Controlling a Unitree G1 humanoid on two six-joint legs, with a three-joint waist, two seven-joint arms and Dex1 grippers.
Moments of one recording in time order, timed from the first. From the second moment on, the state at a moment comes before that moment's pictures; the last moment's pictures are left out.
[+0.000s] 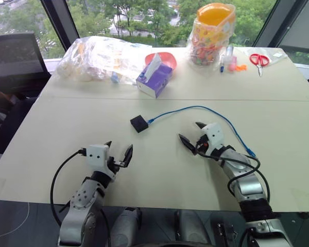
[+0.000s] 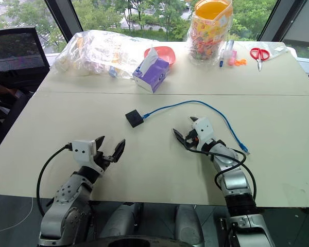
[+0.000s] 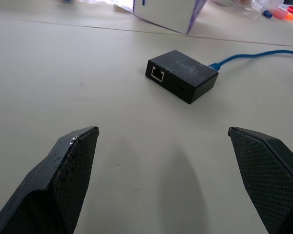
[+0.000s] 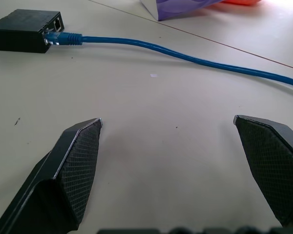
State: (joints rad) left arm 0.22 0.13 -0.01 -0.43 -0.25 0.29 -0.24; right arm -0.19 -0.35 0.02 0.08 0.11 0.07 0.54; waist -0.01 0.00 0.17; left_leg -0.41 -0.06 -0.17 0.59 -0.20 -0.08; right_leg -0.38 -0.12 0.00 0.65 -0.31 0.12
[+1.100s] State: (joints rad) left arm 0.03 0.41 0.08 -0.36 -0.49 0.44 -0.57; right arm -0.67 -0.61 0.15 0.23 0.10 0.13 0.98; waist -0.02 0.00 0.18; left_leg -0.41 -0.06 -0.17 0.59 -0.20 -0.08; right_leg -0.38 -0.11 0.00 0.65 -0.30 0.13
